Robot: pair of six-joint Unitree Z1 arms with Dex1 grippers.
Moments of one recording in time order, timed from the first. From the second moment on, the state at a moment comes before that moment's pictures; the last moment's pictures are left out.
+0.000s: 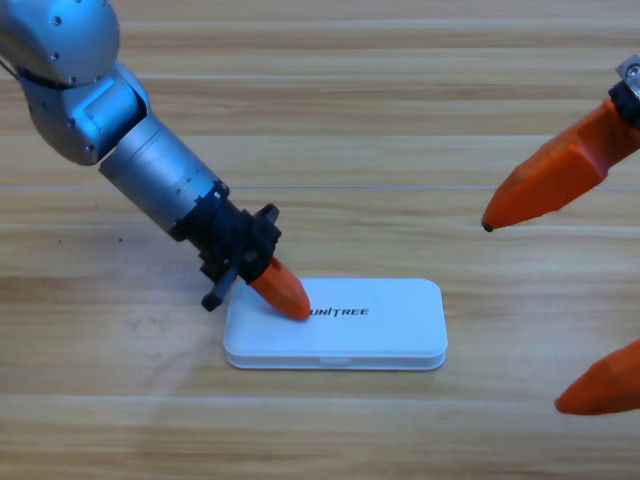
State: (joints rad) arm 0 -0.47 2.18 -1.31 0.55 -0.78 1.05; arm 1 0.98 1.41 -1.39 0.85 0.48 -0.56
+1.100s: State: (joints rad) arm 0 -0.60 1.39 -1.23 0.71 -0.52 0.89; arm 1 0.98 1.42 -1.39 0.85 0.48 -0.56
